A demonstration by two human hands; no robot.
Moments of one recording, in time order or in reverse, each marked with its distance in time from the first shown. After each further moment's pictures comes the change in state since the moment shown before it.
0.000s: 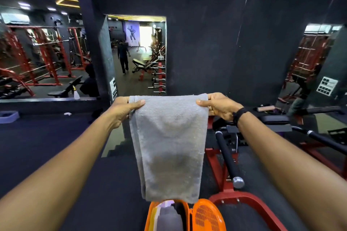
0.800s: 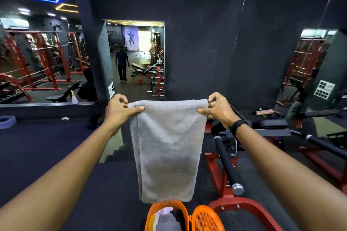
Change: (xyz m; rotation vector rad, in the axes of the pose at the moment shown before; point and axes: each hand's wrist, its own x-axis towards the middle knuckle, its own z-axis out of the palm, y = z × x) left_hand 0.010 -0.008 -0.006 0.191 0.292 0.213; right_hand 0.008 0.019 -0.008 -0.103 0.274 -0.262
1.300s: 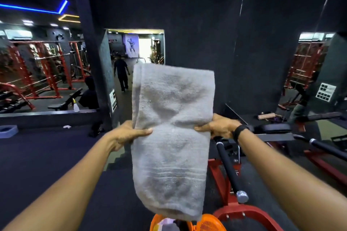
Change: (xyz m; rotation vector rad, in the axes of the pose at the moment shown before) left_hand -0.019 -0.001 0.002 -0.036 -0.608 -0.302; right_hand -0.011 -0.003 0.004 -0.032 -0.418 0.268
